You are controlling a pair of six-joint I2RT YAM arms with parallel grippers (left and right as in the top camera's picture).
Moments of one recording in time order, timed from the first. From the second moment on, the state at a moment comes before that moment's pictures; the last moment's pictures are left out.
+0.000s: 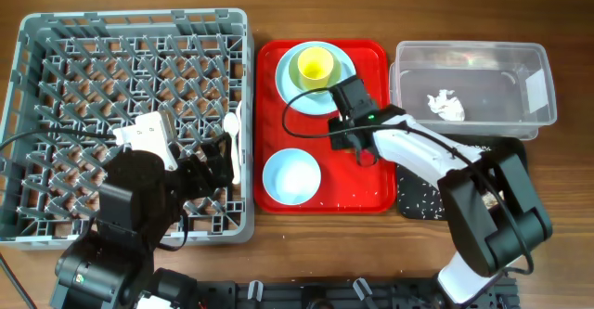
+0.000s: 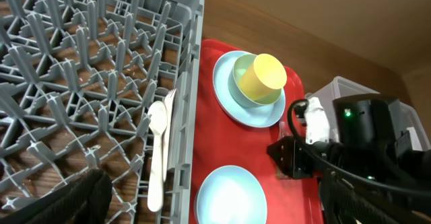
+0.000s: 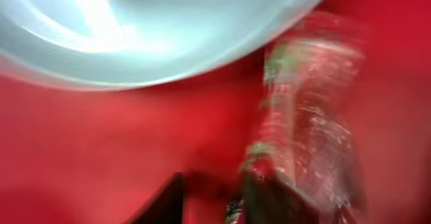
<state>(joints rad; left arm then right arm) -0.34 0.70 0.94 -0.83 -0.05 -0.57 0.50 1.83 1.01 -0.38 0.01 0.28</state>
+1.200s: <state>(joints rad) -0.34 0.70 0.94 -0.83 -0.05 -0.57 0.44 1.77 0.94 -0.36 -0.03 0.41</state>
